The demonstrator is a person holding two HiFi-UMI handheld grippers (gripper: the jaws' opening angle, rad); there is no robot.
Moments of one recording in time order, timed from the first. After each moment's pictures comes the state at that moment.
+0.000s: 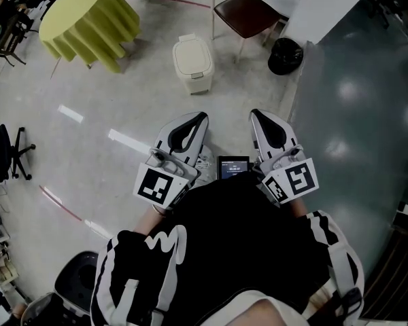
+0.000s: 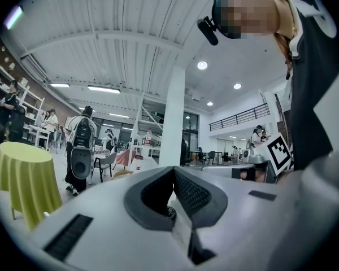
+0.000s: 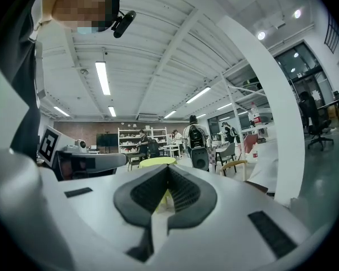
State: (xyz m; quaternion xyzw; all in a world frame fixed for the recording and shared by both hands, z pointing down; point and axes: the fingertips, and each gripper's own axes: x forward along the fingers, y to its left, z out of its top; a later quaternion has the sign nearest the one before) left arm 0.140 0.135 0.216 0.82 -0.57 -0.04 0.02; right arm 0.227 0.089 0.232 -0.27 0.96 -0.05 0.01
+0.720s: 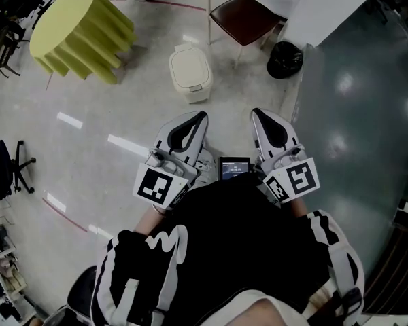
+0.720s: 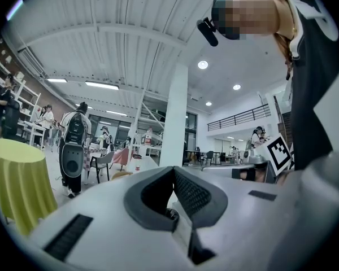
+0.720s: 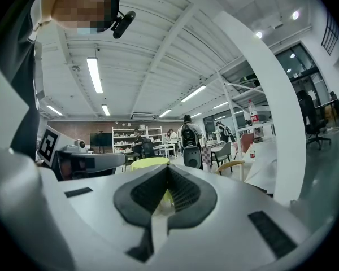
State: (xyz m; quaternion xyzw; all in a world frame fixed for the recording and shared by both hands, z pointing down) left arm 0.100 0.046 0.210 0.83 -0.55 -0.04 0.02; right arm 0.190 0.003 0.232 -0.29 0.96 -0.06 0.00
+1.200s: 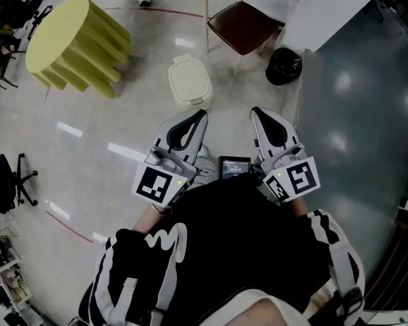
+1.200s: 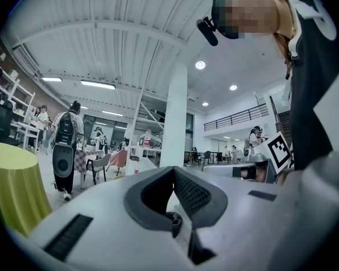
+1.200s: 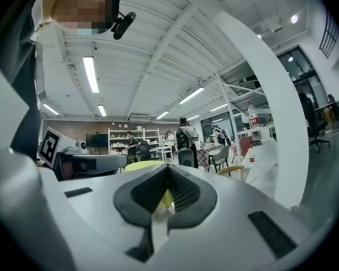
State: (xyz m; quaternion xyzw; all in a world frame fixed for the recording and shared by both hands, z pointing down) left arm 0.065 -0.014 0.205 0.84 -0.54 -0.03 0.02; right arm 0.158 -0.052 0.216 -0.30 0.95 -0.05 0.02
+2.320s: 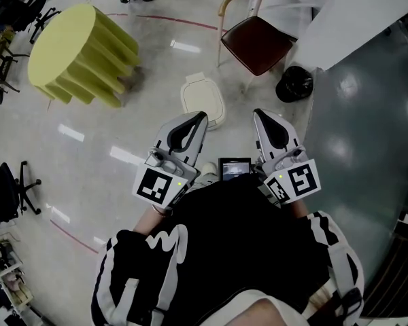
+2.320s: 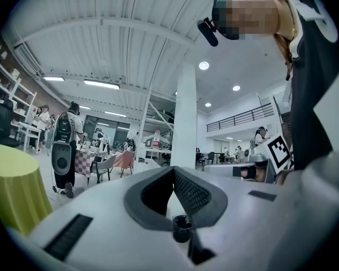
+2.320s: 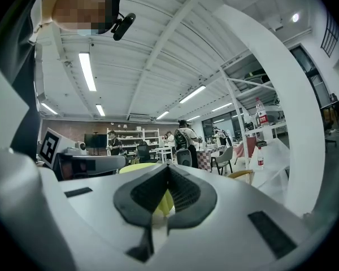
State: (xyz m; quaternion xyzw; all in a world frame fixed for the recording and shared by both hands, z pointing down) left arm -0.034 -0.107 0.198 0.84 -0.54 -0.04 0.02; right arm 0.059 -0.149 0.208 -0.30 0.95 -0.05 0.02
